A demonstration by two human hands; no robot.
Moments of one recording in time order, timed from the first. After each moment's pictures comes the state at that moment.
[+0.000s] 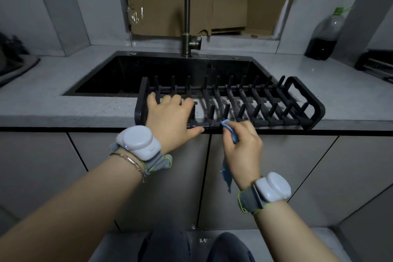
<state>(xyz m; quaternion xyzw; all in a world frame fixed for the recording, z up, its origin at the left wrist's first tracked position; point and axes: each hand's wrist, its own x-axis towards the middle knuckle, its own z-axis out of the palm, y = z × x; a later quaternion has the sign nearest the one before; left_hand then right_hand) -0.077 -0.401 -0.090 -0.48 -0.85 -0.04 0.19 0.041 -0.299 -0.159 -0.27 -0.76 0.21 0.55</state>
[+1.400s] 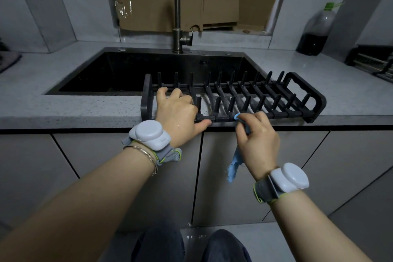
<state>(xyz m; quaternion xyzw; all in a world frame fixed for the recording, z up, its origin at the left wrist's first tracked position) -0.071 -0.366 -0.100 -0.52 -0.82 -0.10 0.22 0.066 -0.263 -0.150 -0.31 -0.79 0.08 0.52</state>
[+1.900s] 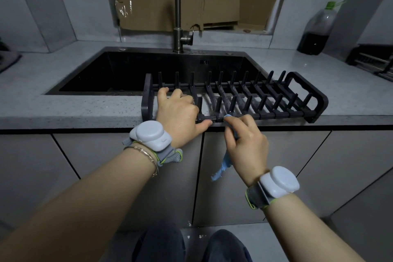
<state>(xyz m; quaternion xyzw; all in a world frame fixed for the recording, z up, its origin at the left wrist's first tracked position) -0.076 -0.363 -0.106 -0.53 -0.78 -0.13 0.30 0.054 -0.281 -0.153 -0.26 -0.81 0.07 0.51</state>
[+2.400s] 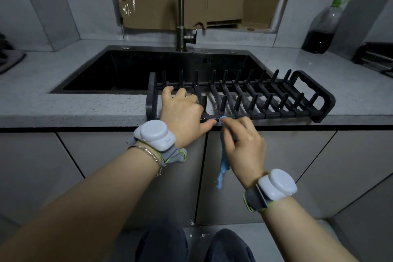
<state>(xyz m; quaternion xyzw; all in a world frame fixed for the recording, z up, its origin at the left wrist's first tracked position) -0.080 -0.360 -0.112 -0.53 -0.77 -0.13 0.33 0.047 -0.289 -0.158 -0.24 -0.81 0.10 0.52</state>
